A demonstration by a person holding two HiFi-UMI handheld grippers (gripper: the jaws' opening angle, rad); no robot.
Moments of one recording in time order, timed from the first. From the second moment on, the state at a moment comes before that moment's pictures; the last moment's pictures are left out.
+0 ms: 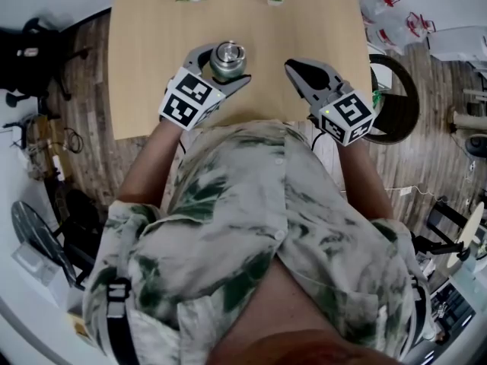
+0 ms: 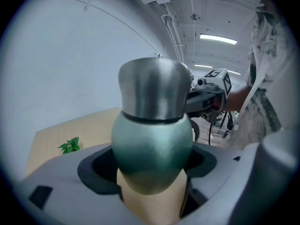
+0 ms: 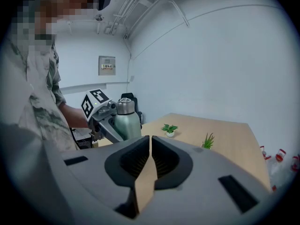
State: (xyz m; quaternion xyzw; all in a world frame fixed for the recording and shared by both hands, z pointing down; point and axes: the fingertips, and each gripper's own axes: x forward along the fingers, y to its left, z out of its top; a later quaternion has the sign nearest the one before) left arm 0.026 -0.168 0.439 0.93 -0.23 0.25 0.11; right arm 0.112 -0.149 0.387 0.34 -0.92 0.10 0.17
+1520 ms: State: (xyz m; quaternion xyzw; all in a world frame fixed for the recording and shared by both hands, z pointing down) left arm 0.020 -0.181 0.450 0.93 -0.23 0.25 0.12; right arm 0.107 -0.162 0.408 0.34 -0.91 0.12 0.19
